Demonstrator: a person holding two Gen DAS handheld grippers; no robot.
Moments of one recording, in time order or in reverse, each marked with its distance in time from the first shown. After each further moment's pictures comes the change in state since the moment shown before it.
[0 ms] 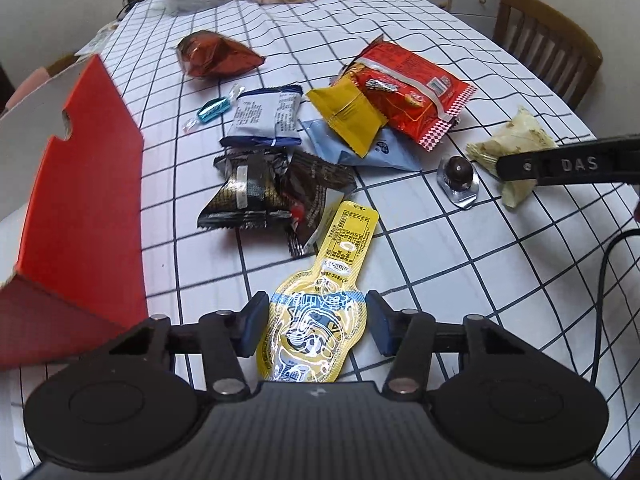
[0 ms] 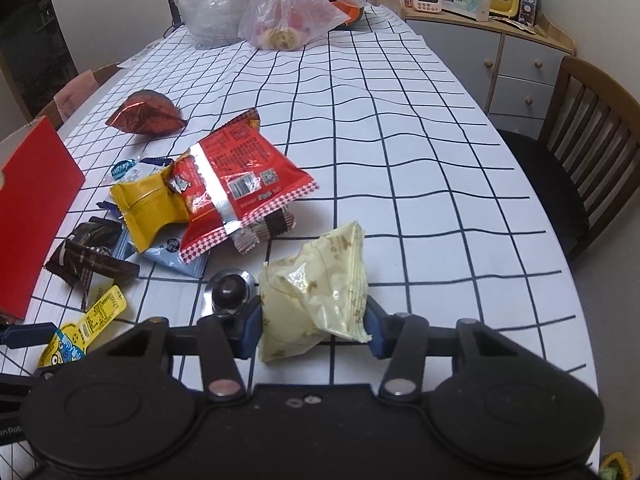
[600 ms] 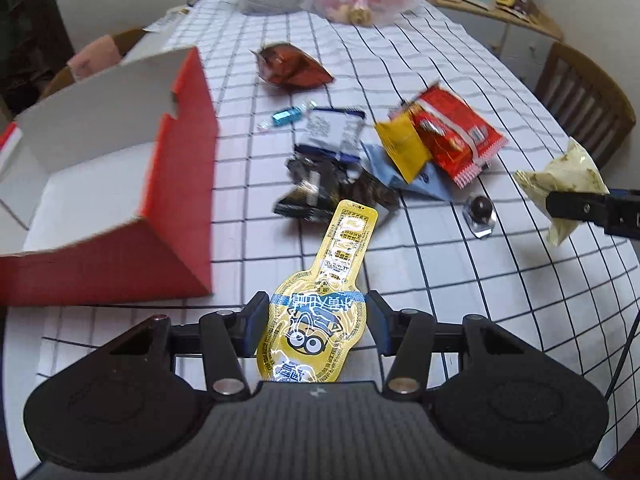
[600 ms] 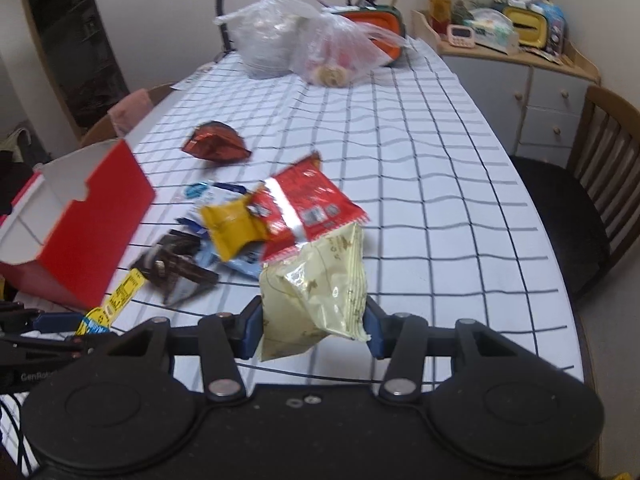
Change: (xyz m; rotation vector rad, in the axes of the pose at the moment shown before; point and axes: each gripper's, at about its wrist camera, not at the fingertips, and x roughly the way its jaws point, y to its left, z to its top) left arm -0.054 0.021 -0.012 -0.175 -0.043 0.069; right arm -0.067 0.020 0.003 -0.060 -0.068 0.127
